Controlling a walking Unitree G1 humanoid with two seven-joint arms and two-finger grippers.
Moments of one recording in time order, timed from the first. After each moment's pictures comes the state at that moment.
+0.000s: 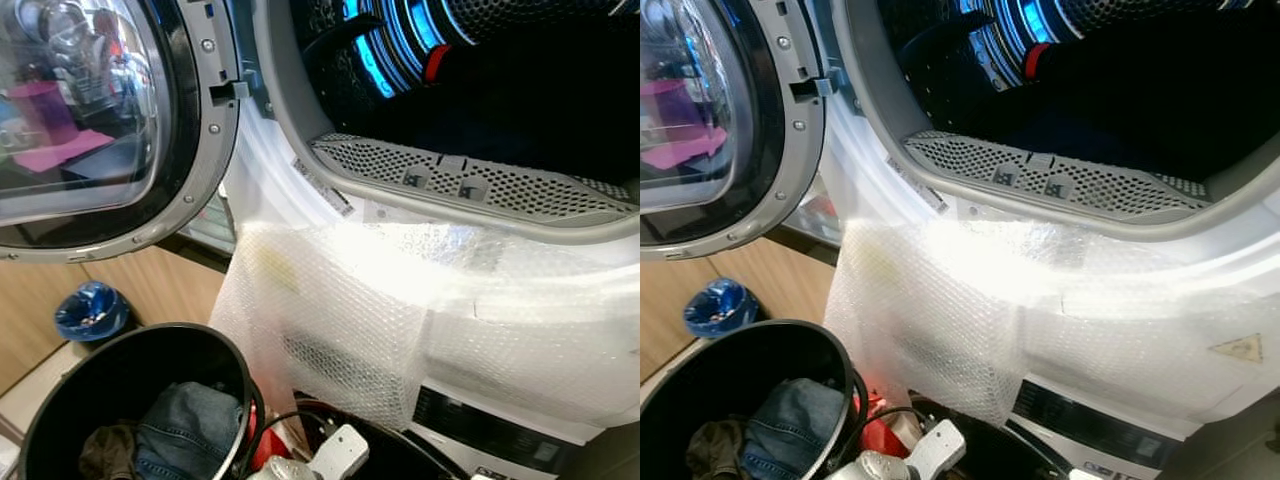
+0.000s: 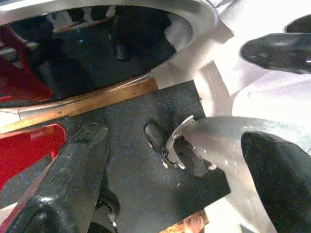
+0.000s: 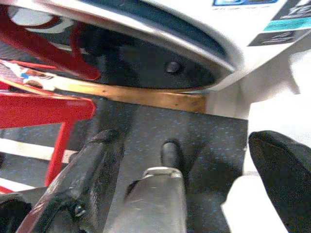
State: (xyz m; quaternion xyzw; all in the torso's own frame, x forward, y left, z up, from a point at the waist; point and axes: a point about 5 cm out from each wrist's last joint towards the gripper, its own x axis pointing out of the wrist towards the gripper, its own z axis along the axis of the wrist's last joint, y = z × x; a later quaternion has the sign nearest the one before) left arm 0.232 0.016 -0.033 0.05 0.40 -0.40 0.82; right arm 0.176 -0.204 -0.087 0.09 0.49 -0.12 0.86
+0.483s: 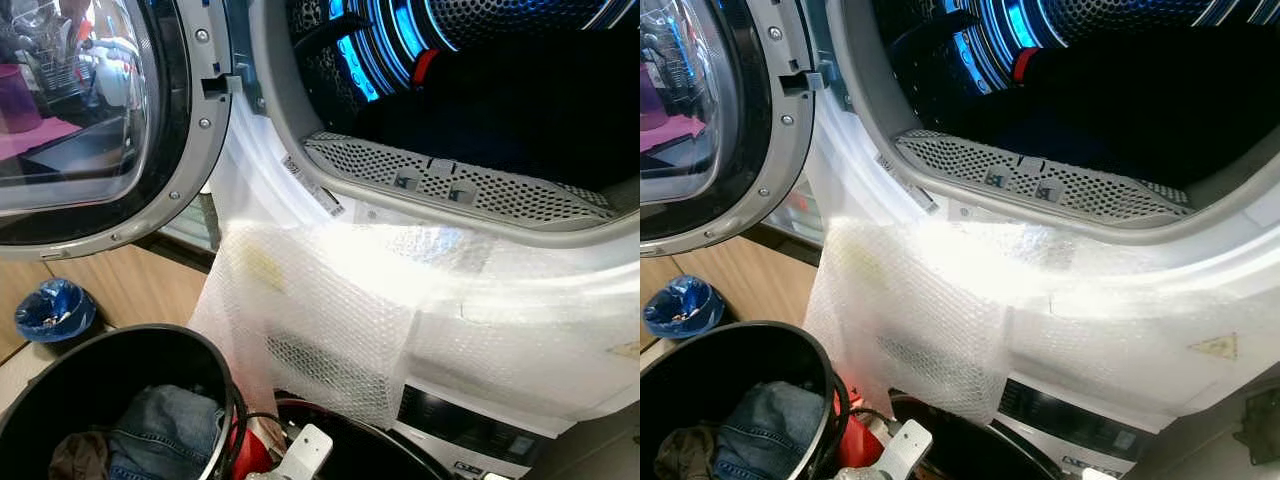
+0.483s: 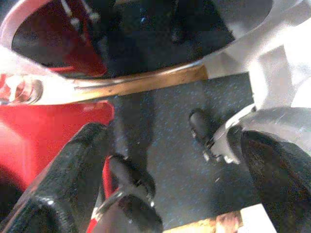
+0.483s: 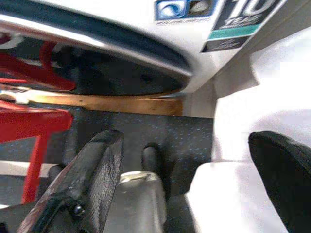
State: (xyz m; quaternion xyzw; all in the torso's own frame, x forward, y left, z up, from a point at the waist) left arm 0.229 0.055 -0.052 0.11 0.42 -0.28 0.85; right arm 0.176 -0.206 -0.086 0.09 0.48 -0.15 0.86
